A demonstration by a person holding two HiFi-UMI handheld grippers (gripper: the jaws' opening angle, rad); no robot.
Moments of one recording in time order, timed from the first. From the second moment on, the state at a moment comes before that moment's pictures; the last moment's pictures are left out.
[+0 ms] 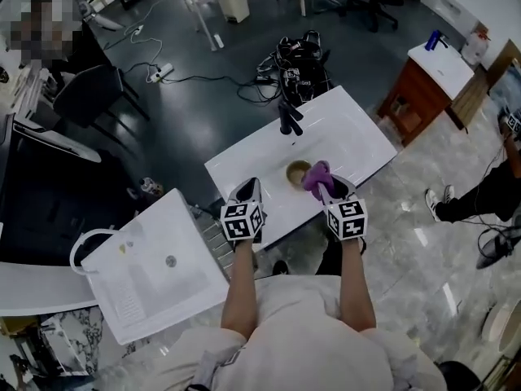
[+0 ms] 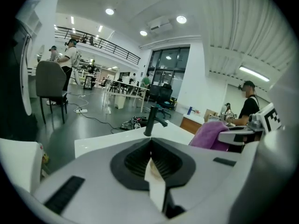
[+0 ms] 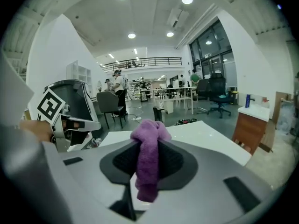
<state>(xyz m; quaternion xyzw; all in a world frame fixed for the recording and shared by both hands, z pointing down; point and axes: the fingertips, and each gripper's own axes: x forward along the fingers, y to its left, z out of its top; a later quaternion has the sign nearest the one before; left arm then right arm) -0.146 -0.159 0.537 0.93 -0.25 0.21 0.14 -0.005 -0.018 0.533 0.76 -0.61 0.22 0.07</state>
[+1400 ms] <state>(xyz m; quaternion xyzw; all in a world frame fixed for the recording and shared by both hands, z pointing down) -0.062 -0.167 0.722 0.78 -0.30 0.34 0.44 0.074 -0.102 0.585 0.33 -0.90 0.13 0.27</state>
